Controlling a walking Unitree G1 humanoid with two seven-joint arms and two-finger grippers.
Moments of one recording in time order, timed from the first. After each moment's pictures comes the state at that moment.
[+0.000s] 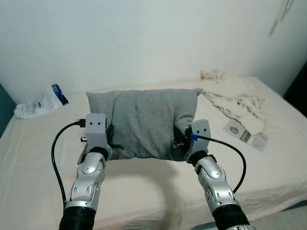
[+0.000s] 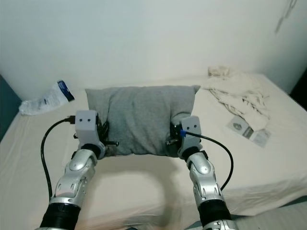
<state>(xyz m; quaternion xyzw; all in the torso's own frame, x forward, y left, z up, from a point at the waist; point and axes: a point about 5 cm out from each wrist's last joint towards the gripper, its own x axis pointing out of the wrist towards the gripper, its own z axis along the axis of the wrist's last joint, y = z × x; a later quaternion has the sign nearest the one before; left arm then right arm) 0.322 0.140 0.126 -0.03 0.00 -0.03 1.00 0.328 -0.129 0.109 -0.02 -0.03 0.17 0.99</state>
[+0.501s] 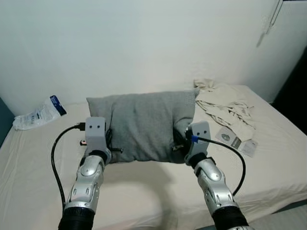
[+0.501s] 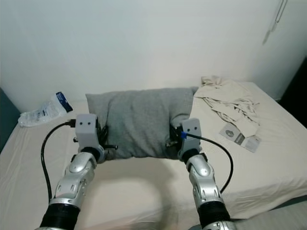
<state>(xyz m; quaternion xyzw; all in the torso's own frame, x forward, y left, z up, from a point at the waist) 0.318 0.149 0.099 -0.02 0.05 -0.02 1.00 0.322 -0.133 0.086 0.00 0.01 0.15 0.99</state>
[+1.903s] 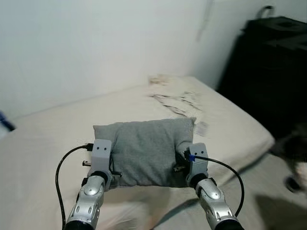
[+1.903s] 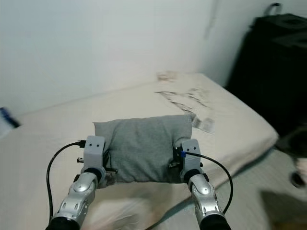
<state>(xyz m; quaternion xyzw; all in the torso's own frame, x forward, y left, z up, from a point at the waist) 0.304 0.145 0.057 0.04 0.10 -0.02 0.99 0.301 -0.141 0.036 -0.02 0.09 0.14 0.99</state>
